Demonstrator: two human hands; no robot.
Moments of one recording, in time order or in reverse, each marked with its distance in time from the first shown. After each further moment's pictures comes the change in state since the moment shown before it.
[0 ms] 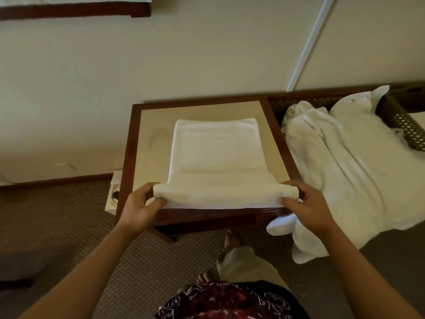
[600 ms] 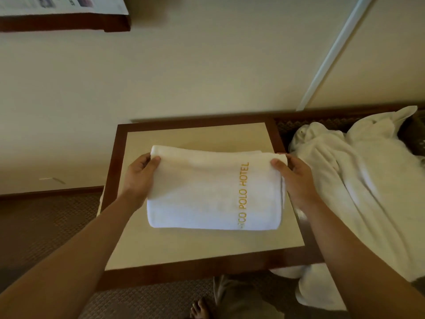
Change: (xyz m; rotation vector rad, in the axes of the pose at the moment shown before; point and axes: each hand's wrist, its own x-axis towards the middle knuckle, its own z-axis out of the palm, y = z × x) left_hand 0.222 0.042 0.030 -0.158 0.233 -0.193; right_hand 0.228 -0.021 0.017 0.278 0.149 0.108
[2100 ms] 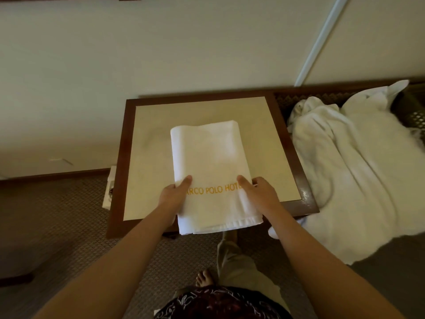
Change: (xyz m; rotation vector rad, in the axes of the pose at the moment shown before) left_hand -0.130 -0.073 0.021 0.075 -0.106 -0.489; right_hand -0.134 0.060 0.062 -0.534 -0.167 0.308
